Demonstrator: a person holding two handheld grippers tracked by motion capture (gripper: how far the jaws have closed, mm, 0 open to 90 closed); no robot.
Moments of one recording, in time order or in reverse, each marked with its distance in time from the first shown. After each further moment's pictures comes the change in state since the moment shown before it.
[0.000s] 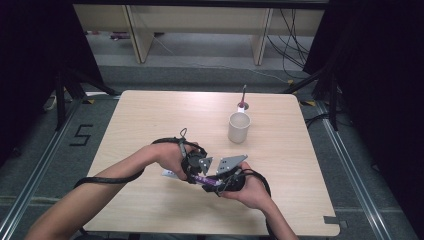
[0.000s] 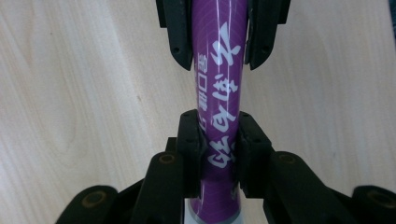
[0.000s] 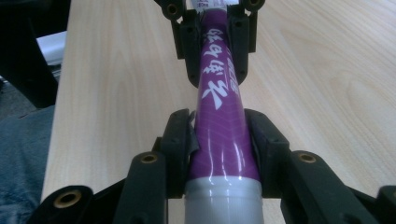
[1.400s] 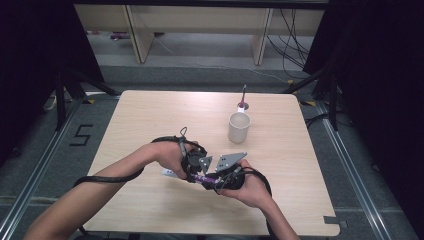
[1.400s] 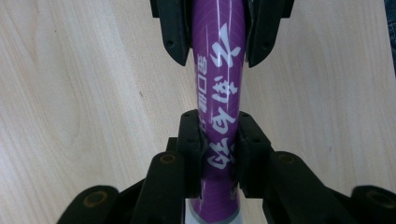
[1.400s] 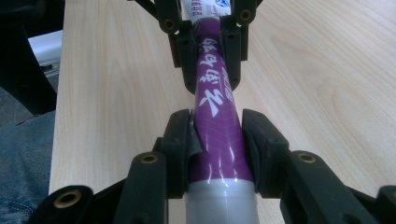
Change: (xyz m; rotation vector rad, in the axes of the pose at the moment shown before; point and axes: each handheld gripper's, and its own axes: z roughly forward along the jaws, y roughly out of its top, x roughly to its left) left arm 0.000 0.001 -0.005 0.017 0.009 -0.002; right arm 0.004 0.012 -0.007 0.019 -0.041 0.012
